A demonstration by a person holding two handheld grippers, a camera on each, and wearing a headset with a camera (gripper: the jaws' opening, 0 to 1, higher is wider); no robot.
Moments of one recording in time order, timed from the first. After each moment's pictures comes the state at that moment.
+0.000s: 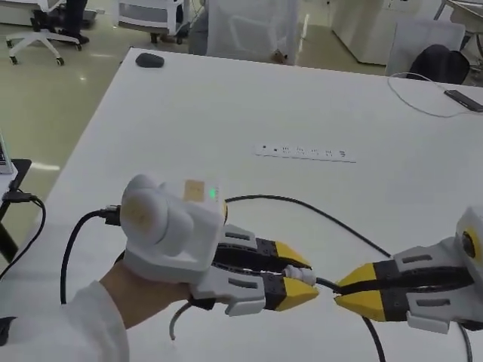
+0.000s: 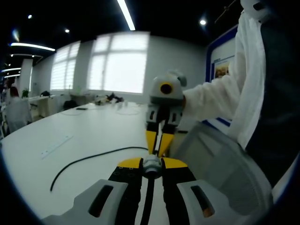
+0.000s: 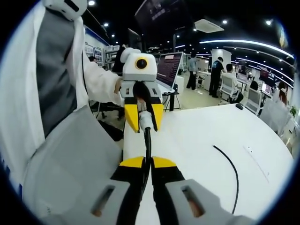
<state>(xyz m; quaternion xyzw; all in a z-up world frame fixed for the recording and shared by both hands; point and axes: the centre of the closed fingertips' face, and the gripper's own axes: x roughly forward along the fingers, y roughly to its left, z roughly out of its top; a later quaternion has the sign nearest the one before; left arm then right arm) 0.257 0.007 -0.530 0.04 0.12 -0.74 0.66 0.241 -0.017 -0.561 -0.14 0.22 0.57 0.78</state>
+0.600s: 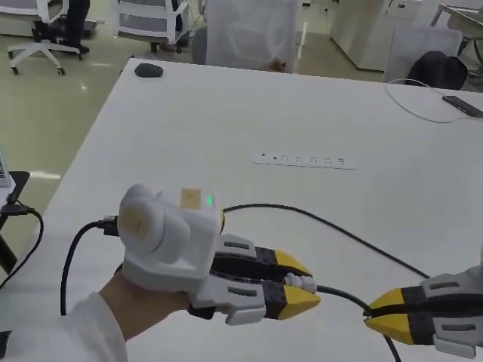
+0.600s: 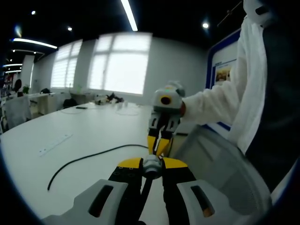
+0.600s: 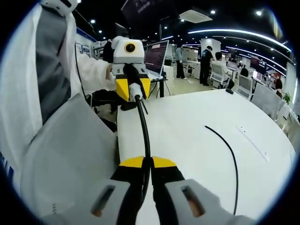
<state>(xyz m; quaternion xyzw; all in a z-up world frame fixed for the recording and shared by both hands) 0.257 0.002 -0.526 0.02 0.13 -0.74 0.66 0.235 -0.052 -0.582 -0.13 0.26 0.53 0.80</state>
